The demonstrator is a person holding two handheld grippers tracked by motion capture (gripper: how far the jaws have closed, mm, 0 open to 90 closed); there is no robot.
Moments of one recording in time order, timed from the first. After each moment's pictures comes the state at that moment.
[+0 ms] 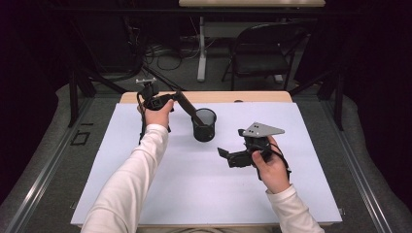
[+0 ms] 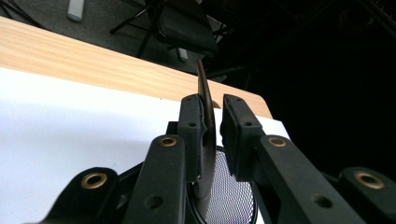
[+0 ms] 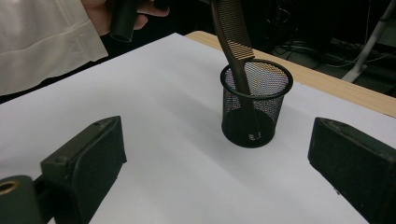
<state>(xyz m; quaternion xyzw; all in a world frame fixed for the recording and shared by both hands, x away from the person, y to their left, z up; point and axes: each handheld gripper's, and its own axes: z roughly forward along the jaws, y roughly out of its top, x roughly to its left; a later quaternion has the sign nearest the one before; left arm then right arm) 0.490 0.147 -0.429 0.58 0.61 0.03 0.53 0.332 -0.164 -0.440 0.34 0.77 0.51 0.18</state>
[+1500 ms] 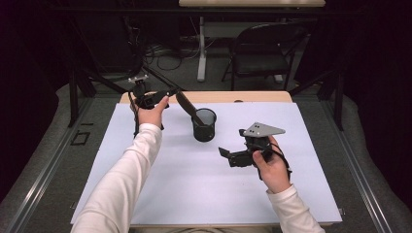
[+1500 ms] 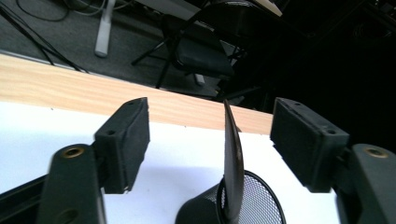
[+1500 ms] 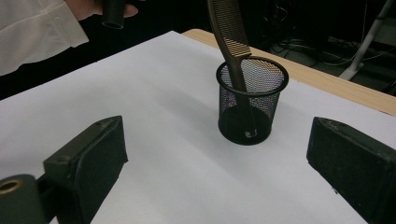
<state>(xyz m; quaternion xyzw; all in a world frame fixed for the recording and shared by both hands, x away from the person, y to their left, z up) 0.487 0.166 -0.419 0.58 0.60 0.11 0.54 0.333 -0.166 -0.442 0.35 0.77 0.51 0.19</state>
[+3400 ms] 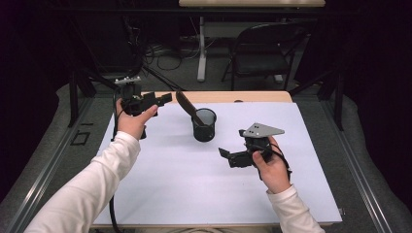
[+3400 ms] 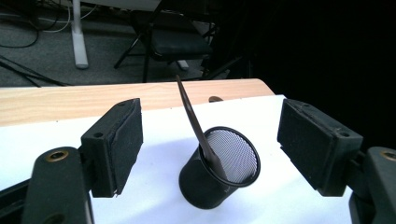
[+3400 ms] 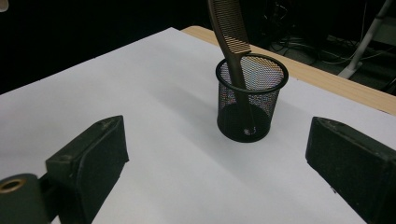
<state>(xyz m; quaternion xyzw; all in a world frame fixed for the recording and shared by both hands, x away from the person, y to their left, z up) 0.436 0.185 -0.381 0.68 0.50 0.12 0.52 0.333 -0.165 -0.442 0.34 0.77 0.50 0.19</state>
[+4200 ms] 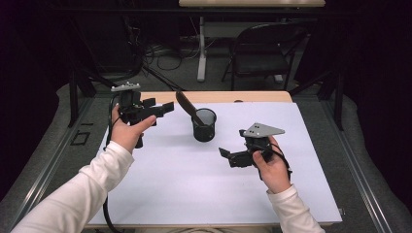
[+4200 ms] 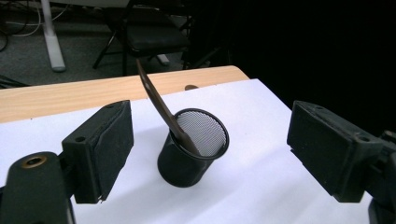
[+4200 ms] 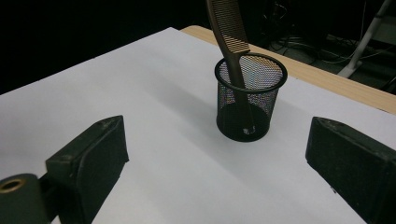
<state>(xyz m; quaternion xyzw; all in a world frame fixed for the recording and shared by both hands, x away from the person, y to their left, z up) 0.402 0.182 -0.373 0.71 0.46 0.10 0.53 0.333 -0.166 -0.443 0.35 0.77 0.50 0.19</state>
